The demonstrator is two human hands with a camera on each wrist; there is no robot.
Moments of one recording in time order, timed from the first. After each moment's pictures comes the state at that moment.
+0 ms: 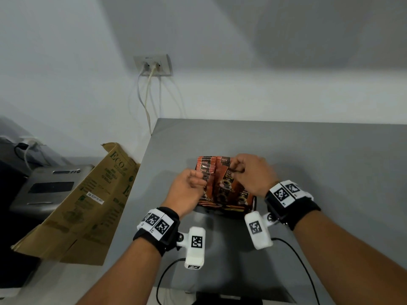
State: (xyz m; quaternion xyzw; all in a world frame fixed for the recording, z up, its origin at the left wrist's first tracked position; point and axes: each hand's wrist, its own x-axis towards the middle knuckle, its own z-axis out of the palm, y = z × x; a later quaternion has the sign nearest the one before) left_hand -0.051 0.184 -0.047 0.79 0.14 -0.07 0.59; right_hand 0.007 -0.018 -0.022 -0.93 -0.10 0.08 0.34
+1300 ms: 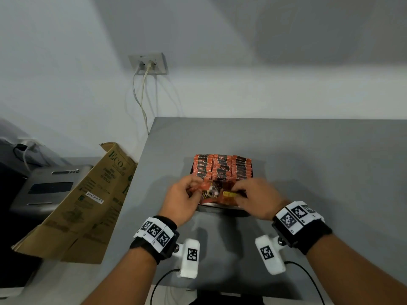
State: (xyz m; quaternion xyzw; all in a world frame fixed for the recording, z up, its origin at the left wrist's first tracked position) left_hand -0.068 0.188 -0.066 0.88 0.04 -0.01 0.48; right_hand -0.035 -0.042 -0.033 -0.93 -0.21 0.16 0.26
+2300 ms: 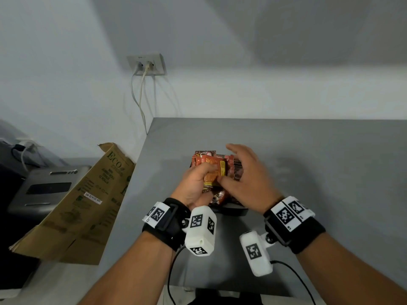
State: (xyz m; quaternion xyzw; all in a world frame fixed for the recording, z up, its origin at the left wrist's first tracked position) left_hand -0.047 0.135 -0.013 0.45 0.15 -0.15 0.86; right_hand -0.045 -0.018 0.008 -0.88 -0.14 0.00 0.46
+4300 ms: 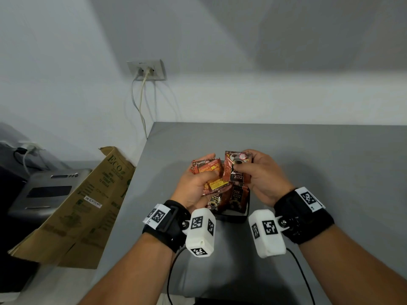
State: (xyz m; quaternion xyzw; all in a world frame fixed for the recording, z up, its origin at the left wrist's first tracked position) left_hand -0.034 0.134 -0.013 0.44 0.14 -0.12 0.88; right_hand -0.012 -0.034 0.016 -0.62 0.03 0.17 0.77
